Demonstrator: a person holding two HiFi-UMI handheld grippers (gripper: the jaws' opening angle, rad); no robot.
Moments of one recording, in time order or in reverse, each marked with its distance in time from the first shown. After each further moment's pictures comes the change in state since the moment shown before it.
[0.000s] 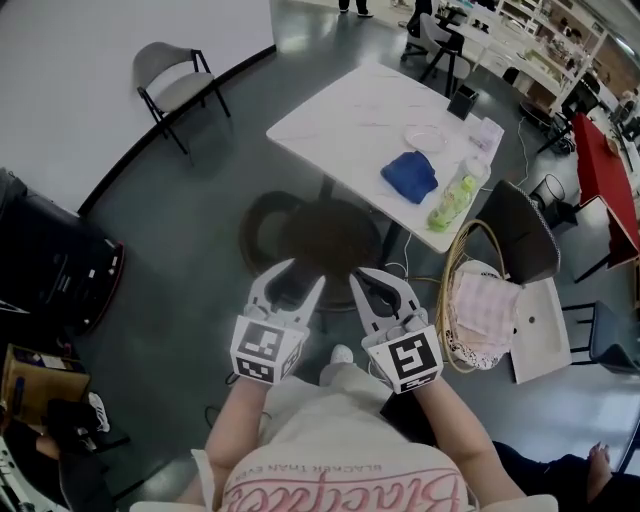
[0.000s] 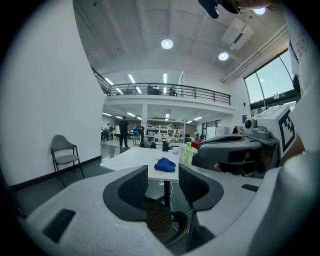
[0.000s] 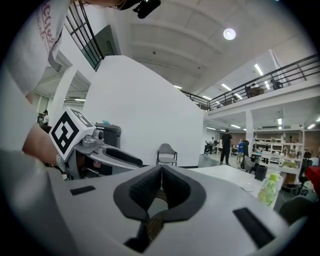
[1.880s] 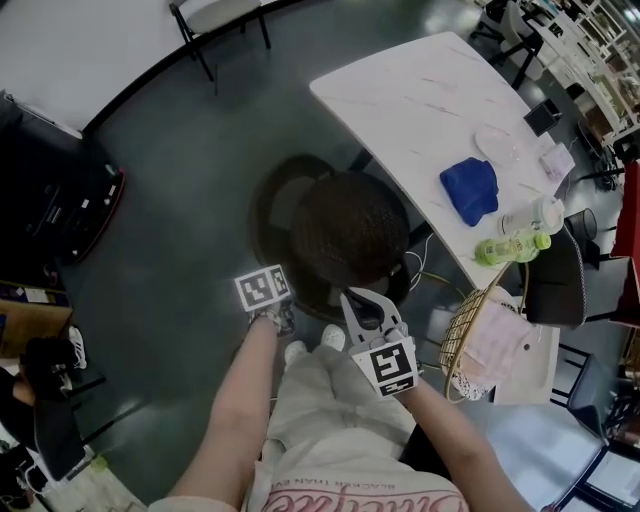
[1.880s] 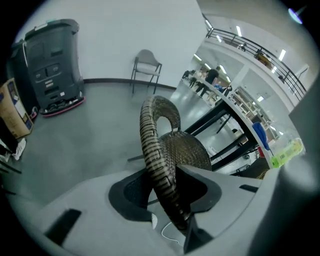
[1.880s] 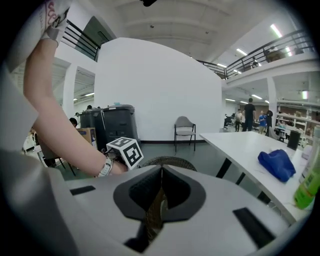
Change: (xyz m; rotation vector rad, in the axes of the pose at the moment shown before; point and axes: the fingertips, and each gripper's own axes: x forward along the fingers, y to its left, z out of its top) left arm 0.063 0.187 -0.340 -0.869 0.594 0.603; right arm 0.128 0.019 -0.171 0.073 0.274 0.252
